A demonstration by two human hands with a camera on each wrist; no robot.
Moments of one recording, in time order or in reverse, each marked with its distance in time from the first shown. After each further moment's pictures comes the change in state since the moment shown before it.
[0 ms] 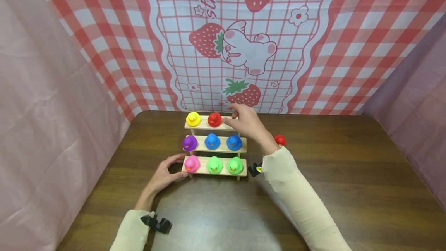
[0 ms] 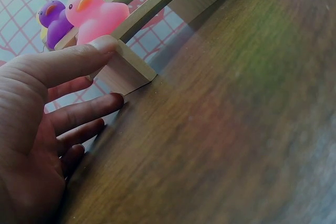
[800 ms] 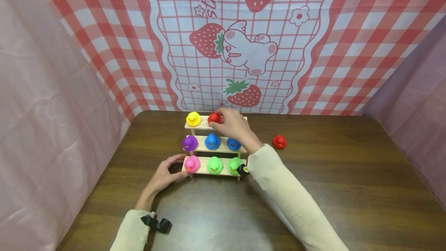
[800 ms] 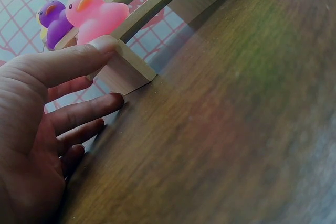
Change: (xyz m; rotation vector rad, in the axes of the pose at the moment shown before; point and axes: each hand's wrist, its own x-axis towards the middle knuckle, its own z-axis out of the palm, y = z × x) left_hand 0.001 -0.001 0.001 0.015 0.014 0.006; right_hand 0.017 -0.015 0.034 -0.142 -0.029 -0.002
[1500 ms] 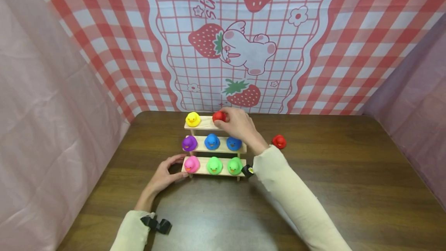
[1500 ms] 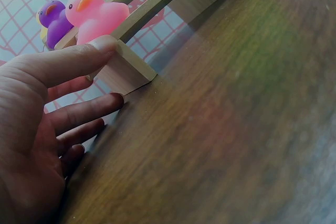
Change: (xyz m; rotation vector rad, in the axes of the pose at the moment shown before) left_hand -0.001 0.000 0.000 -0.014 0.006 -0.004; right_hand -0.010 0.005 -0.013 0.021 0.028 0.039
